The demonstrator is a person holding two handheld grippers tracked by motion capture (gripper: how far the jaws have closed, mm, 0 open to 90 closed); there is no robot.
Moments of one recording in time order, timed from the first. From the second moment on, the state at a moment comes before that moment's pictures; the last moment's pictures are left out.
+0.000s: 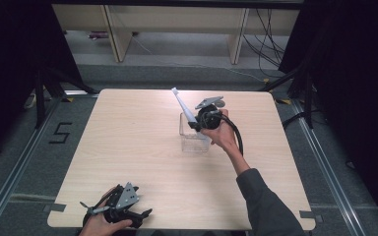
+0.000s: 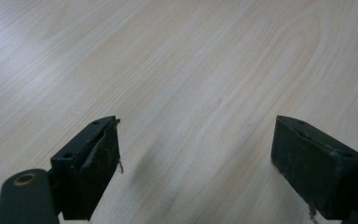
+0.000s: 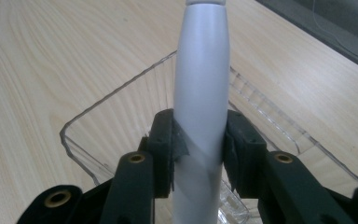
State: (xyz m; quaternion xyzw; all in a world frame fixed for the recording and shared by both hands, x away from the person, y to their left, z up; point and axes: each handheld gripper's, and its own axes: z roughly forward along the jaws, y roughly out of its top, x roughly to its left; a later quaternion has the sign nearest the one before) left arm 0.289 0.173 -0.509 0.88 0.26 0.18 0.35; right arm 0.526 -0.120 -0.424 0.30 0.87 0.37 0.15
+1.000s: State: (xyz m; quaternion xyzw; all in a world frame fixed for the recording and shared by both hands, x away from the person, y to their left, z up) left arm 0.288 0.172 -0.509 0.88 0.26 0.18 0.35; right arm 0.527 -0.116 -0.428 0.30 0.89 0.32 0.12
